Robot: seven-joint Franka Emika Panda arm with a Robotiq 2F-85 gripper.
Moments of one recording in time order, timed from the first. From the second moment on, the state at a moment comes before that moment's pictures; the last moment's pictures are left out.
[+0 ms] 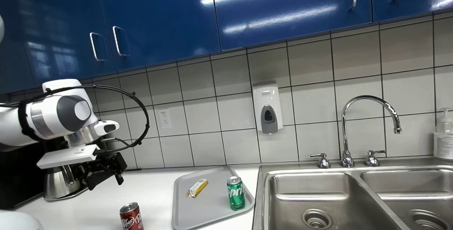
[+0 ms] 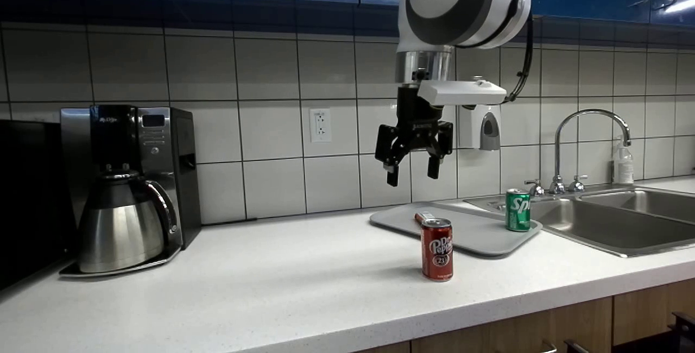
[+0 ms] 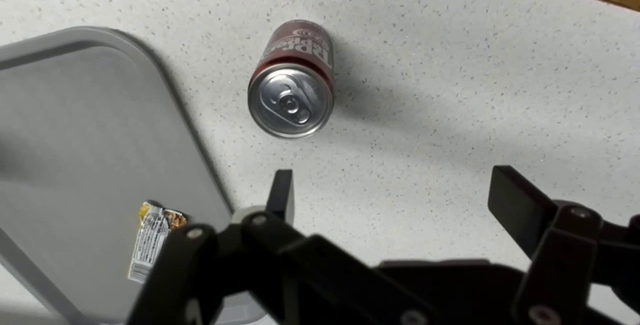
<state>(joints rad) 0.22 -0.30 0.28 -2.65 -0.01 2.56 0.20</state>
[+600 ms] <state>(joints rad) 0.19 -0.29 0.28 -2.68 -0.01 2.55 0.21</state>
